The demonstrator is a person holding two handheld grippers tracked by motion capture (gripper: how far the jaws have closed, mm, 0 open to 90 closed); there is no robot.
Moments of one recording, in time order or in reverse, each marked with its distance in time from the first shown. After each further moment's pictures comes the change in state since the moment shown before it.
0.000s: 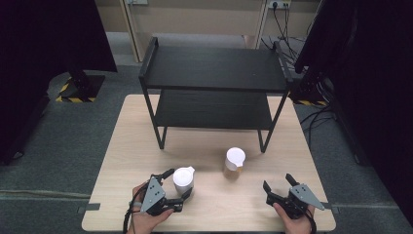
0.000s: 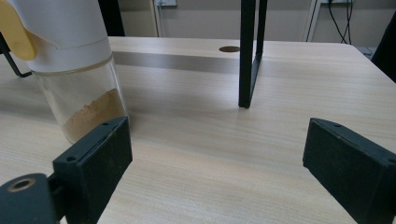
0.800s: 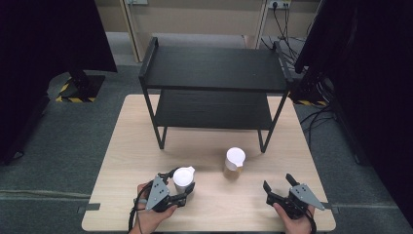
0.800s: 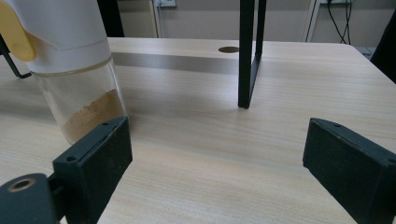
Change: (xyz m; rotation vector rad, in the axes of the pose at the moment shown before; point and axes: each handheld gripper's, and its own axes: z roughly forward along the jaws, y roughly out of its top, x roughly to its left) left arm -0.004 -0.003 0.010 -0.024 0.009 0.001; right arm 0.000 -0.001 0.000 -0.003 -0.002 0.003
